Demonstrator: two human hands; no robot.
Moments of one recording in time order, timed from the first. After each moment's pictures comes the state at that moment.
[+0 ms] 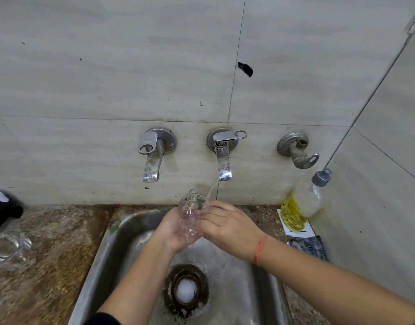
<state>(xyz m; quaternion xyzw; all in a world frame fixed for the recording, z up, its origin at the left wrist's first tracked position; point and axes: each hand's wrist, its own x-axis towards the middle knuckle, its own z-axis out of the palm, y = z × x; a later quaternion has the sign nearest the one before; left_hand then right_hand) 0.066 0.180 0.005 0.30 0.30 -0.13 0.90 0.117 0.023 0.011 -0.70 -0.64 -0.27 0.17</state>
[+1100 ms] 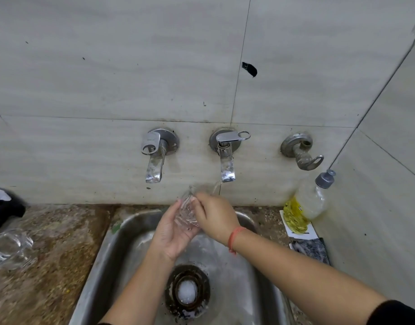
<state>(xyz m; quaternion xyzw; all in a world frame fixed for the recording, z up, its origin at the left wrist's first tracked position) 0.053 0.182 -0.008 0.25 0.17 0.02 0.95 0.117 0.075 0.019 -0.87 -0.39 -0.04 0.31</state>
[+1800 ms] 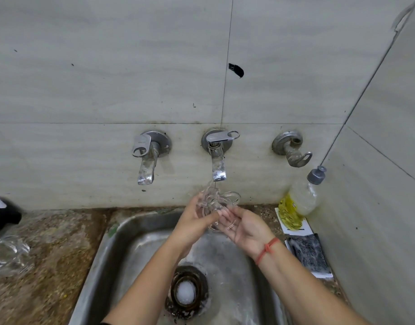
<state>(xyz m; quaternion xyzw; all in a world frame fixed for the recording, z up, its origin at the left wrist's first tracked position) 0.064 0.143 0.013 0.63 0.12 0.02 0.76 0.117 0.015 0.025 -0.48 0.19 0.33 0.79</state>
